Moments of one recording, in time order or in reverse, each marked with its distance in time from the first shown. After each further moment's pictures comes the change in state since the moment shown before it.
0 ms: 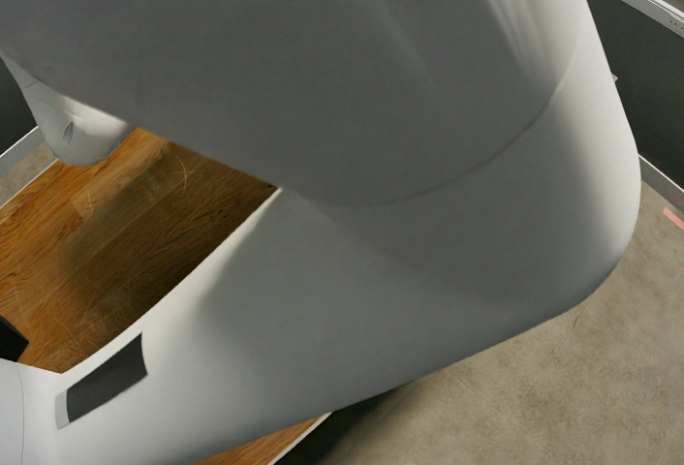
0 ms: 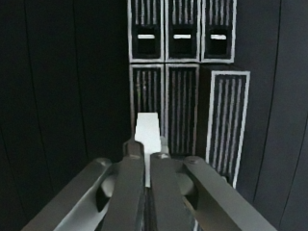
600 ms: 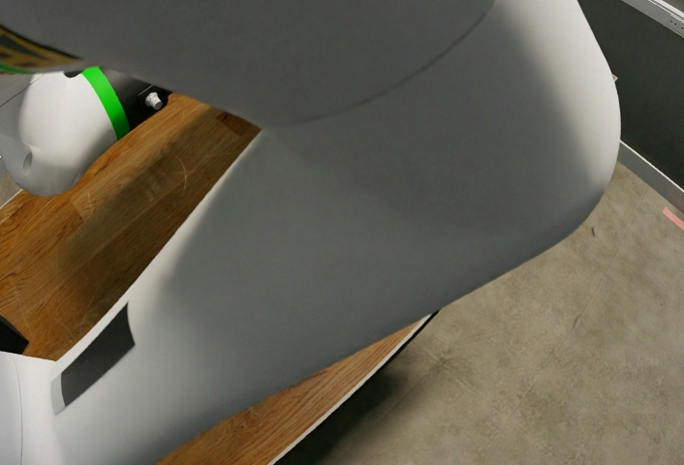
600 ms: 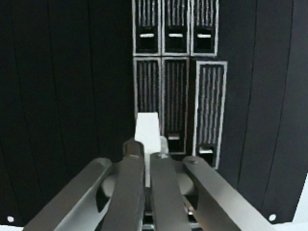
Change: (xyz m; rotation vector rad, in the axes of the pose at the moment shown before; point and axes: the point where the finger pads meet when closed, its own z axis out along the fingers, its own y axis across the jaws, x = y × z) arm 0.000 0.000 -0.052 -0.001 0.001 -0.001
